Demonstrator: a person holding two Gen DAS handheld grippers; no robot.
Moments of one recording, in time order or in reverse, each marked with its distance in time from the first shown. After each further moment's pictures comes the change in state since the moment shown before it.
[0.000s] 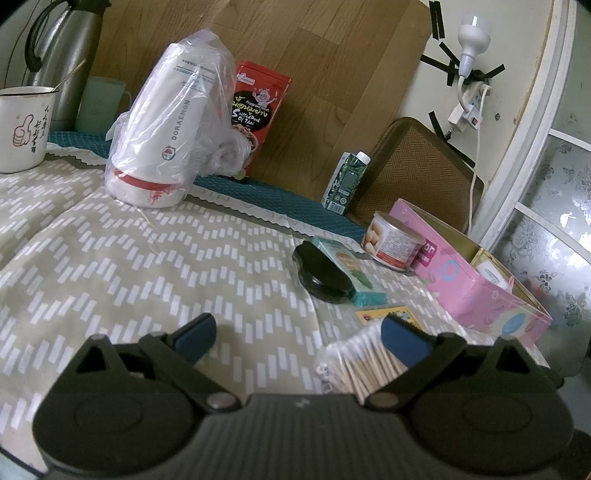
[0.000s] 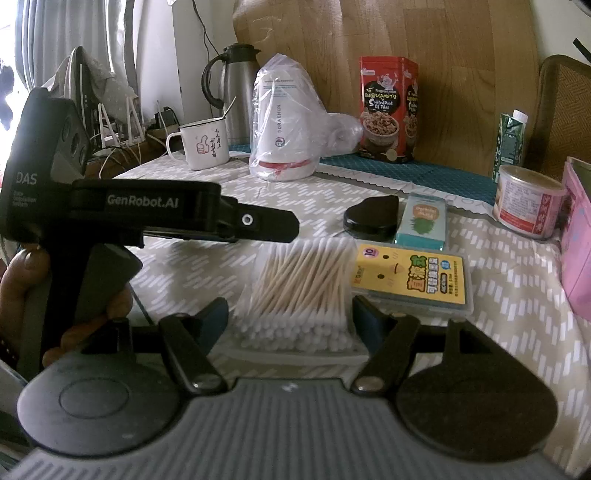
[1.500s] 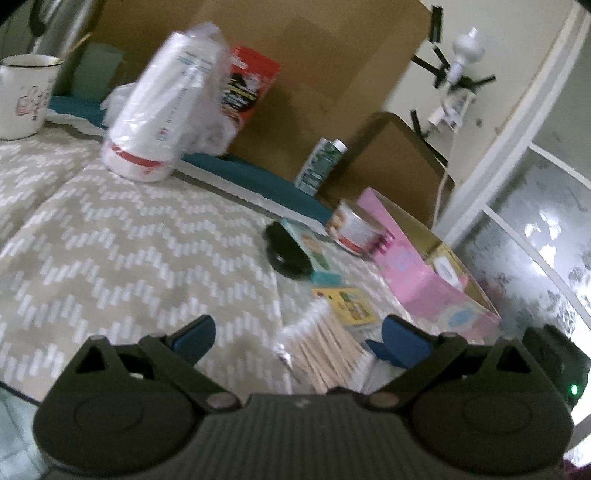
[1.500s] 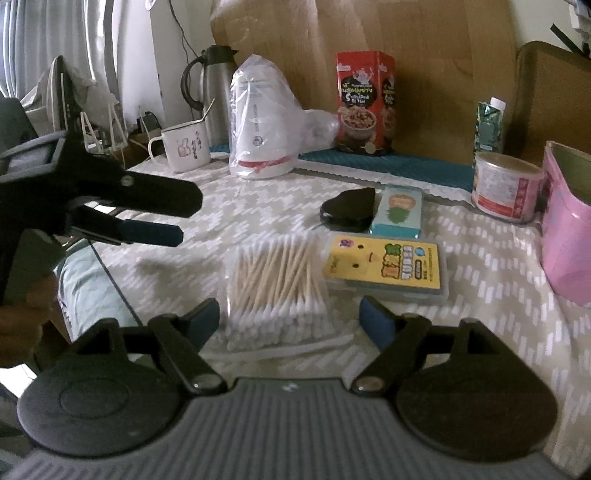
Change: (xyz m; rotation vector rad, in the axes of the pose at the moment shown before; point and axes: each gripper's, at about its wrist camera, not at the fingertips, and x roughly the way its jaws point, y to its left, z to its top) left arm -0.035 0.003 0.013 -0.086 0.117 -0.141; right arm -0.011 -0.012 -0.004 0.056 0.017 -0.035
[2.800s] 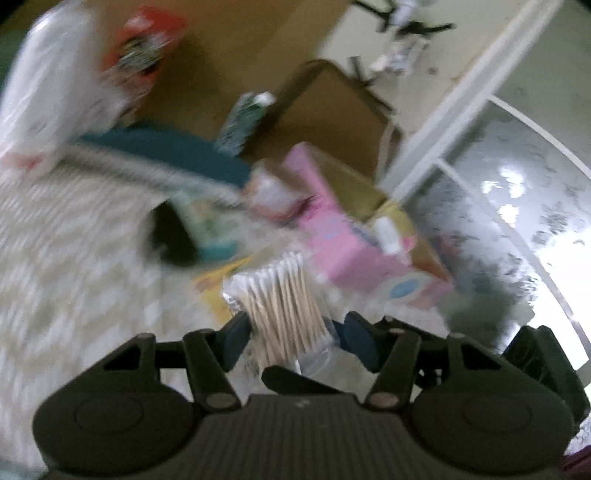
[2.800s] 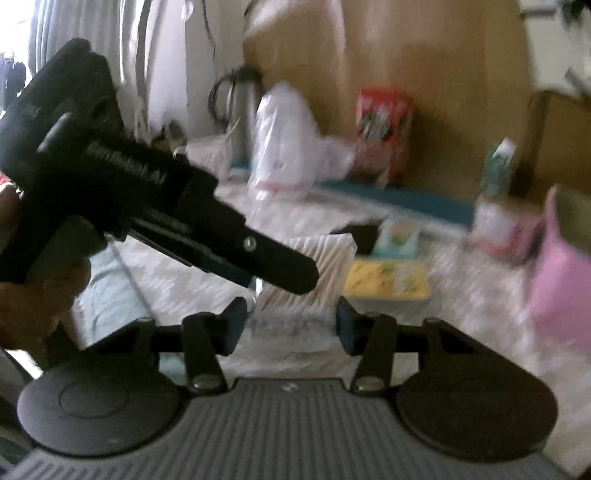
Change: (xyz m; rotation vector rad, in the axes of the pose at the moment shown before) left arm 0.050 -0.073 0.031 0.082 0.160 -0.154; right arm -0.037 0.008 -0.001 -0.117 -0.148 -0.014
